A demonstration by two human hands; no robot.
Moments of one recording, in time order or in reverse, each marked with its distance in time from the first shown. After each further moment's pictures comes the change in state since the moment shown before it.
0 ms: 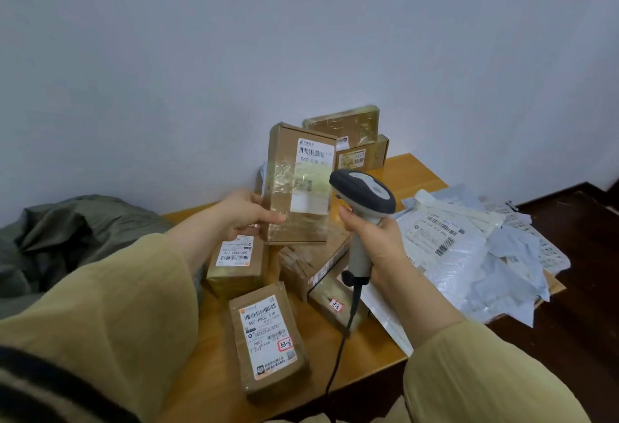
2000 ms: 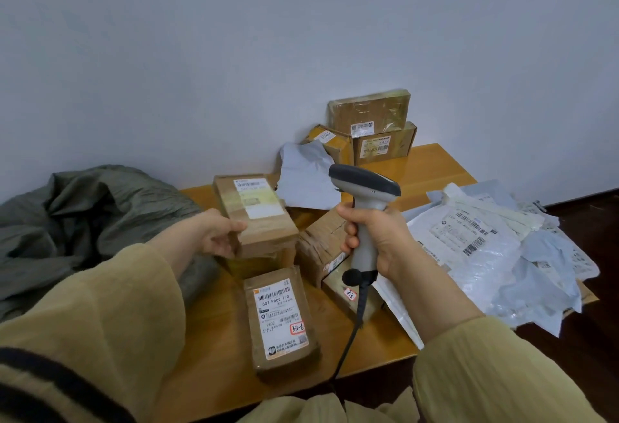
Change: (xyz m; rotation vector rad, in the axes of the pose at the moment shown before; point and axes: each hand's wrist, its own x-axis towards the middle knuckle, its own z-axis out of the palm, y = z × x) left_hand 0.015 -0.083 -0.048 -0.148 0.167 -0.332; right_hand 0.004 0.002 0.024 0.121 -0.257 0.206
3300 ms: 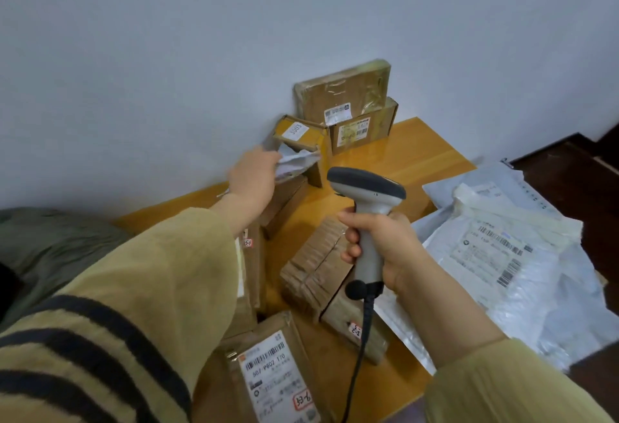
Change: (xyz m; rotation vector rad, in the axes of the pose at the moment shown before) left_hand 0.109 0.134 0.094 0.972 0.417 0.918; right_hand 0.085 -0.011 -0.003 0.049 0.183 0.066
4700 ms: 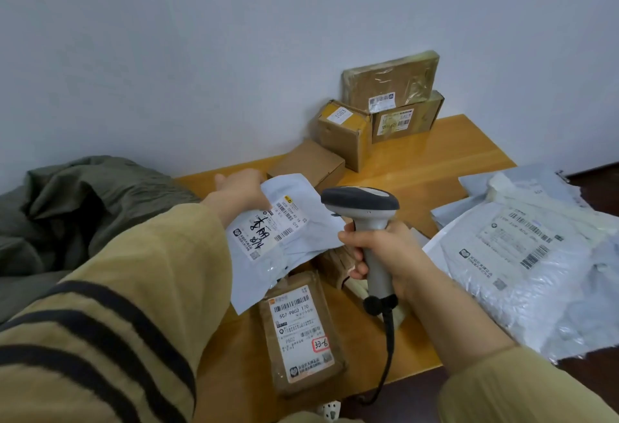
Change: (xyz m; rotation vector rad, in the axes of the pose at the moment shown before) left_hand -0.080 -0.073 -0.021 0.081 -0.425 -0.307; right_hand -0.045 0.040 0.008 -0.300 -0.185 0.056
